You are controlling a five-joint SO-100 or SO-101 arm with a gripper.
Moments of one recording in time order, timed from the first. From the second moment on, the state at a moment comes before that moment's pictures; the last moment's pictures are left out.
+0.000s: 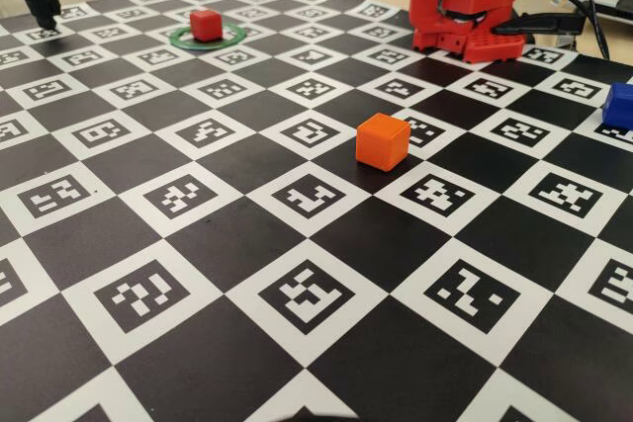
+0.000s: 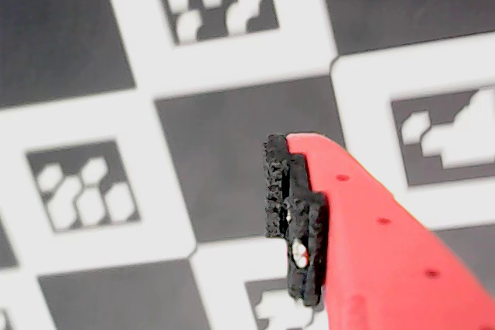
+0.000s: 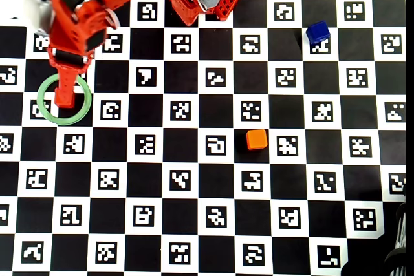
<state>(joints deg) 47.8 97.1 72.7 99.4 -32.9</state>
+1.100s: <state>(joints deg) -7.0 124.6 104.4 94.5 16.5</state>
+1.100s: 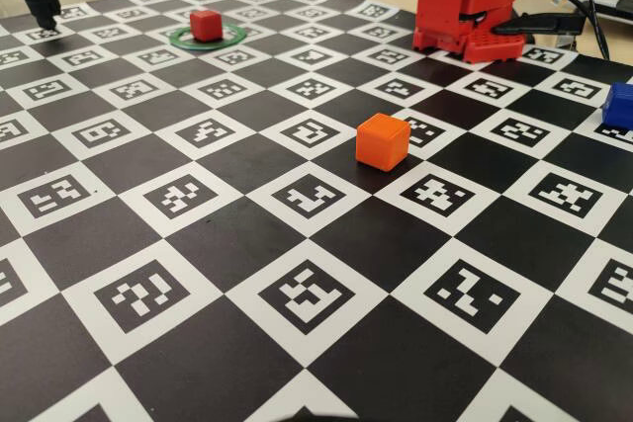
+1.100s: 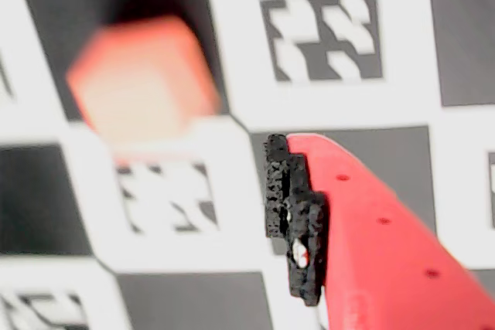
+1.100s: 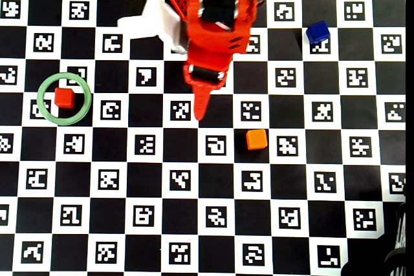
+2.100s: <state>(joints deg) -46.8 118.8 111.7 94.3 51.1</state>
